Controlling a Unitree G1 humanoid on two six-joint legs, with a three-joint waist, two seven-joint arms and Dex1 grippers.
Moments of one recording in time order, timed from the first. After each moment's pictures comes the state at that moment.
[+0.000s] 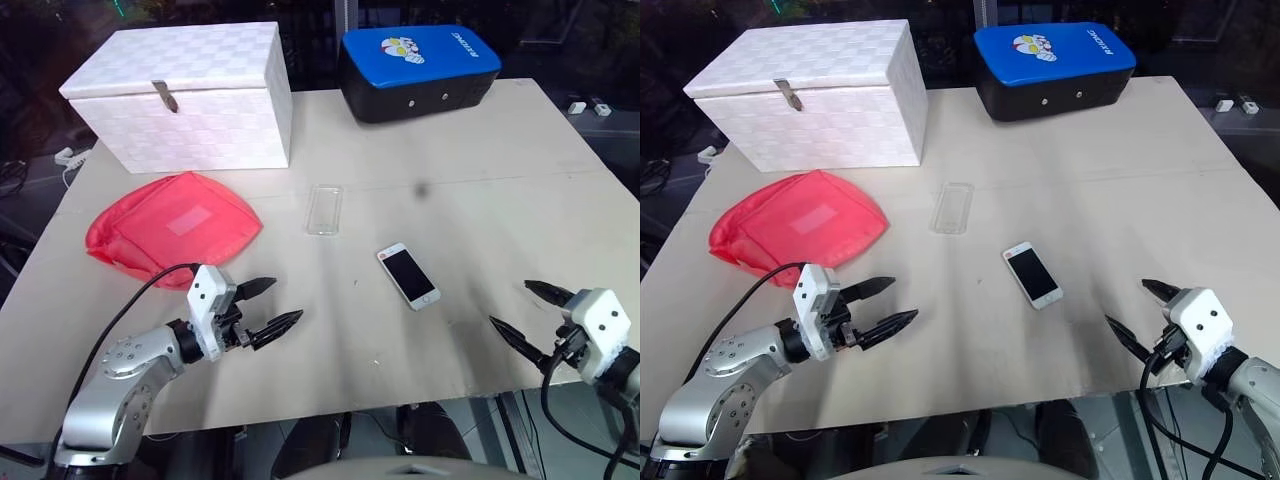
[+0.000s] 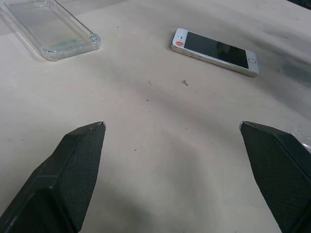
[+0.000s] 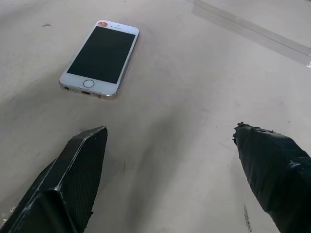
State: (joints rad) left arm 0.19 0.65 0.20 -0.38 -0.56 0.40 -0.89; right arm 0.45 -0.62 -0.38 -0.63 0.35 0.32 0.72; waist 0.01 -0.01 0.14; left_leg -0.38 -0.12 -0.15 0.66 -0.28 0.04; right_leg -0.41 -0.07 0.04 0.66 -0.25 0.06
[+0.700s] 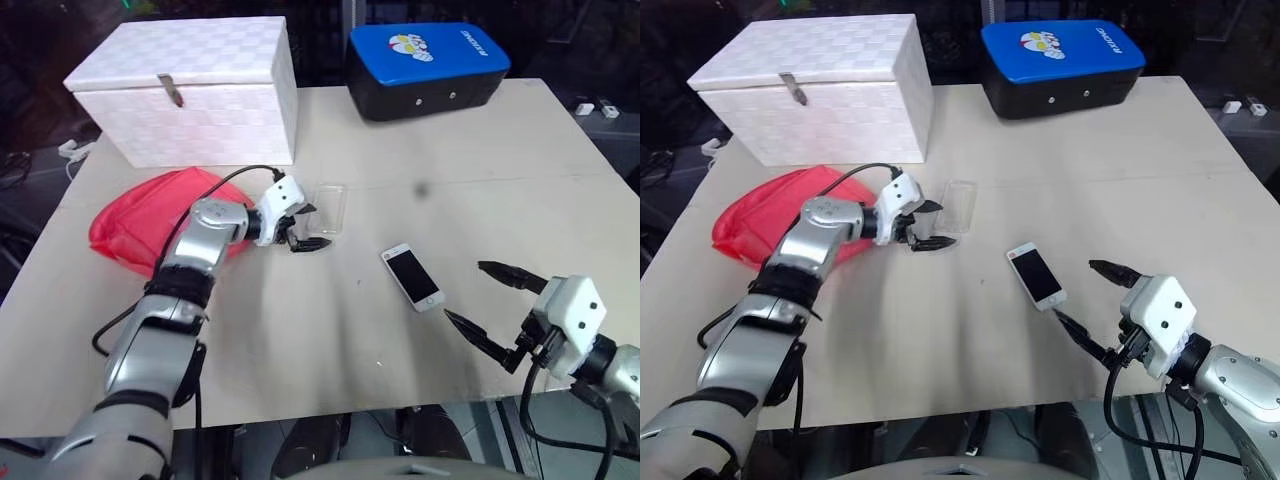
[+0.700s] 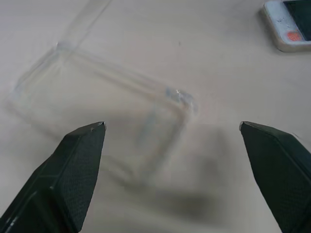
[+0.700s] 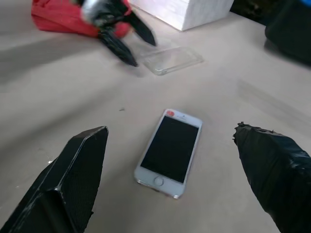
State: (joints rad) left arm -0.97 0.51 -0.29 0.94 0.00 -0.03 -1.12; right arm 0.41 -0.65 -0.27 -0.96 0.48 0.50 0.60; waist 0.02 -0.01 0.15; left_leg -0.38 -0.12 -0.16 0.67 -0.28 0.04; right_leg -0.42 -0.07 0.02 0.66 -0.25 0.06
